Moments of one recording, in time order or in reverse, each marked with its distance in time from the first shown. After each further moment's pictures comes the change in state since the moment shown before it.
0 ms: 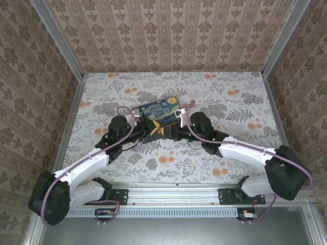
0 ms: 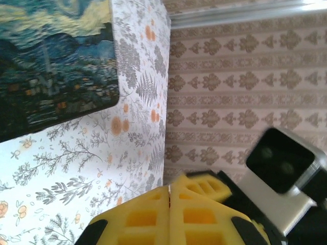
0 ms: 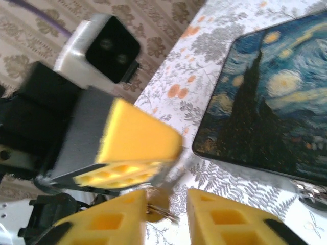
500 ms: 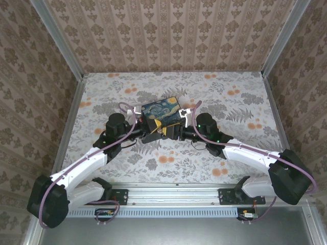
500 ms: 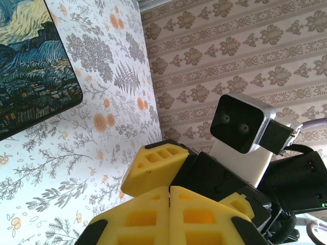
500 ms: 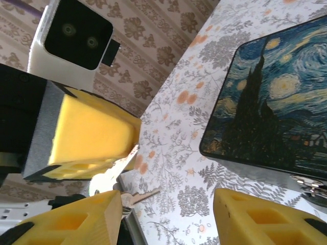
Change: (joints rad) left arm 0.004 -0.023 0.047 -0.023 0.094 0.161; right arm -0.024 -0.049 -0.068 0.092 -0.056 0.060
